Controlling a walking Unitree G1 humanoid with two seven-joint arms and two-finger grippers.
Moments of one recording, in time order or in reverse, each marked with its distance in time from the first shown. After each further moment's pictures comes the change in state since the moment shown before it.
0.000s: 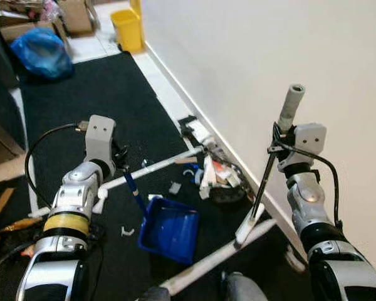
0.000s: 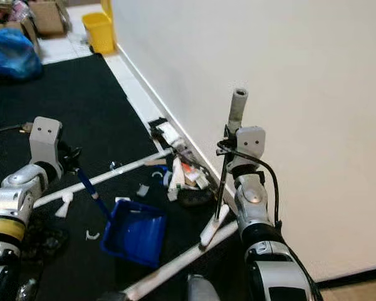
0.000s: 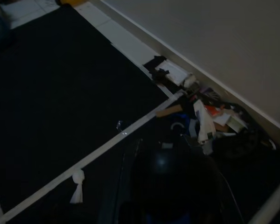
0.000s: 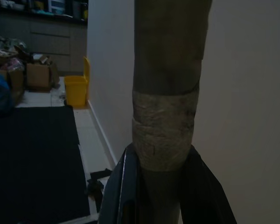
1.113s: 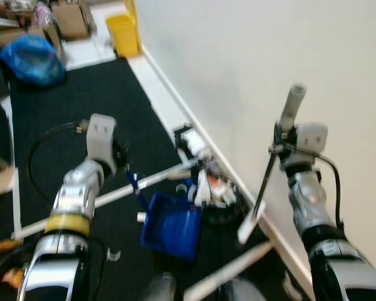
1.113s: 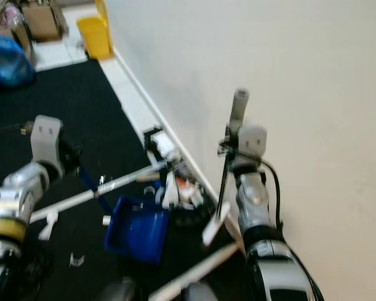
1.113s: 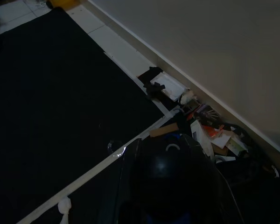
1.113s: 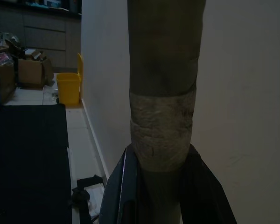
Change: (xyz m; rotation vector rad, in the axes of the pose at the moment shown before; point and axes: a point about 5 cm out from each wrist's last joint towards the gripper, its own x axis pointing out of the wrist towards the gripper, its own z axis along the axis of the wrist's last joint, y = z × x) left arm 0.000 0.001 -0.003 -0.009 0.004 0.015; right arm 0.000 0.000 0.001 -0.004 -0.002 0.015
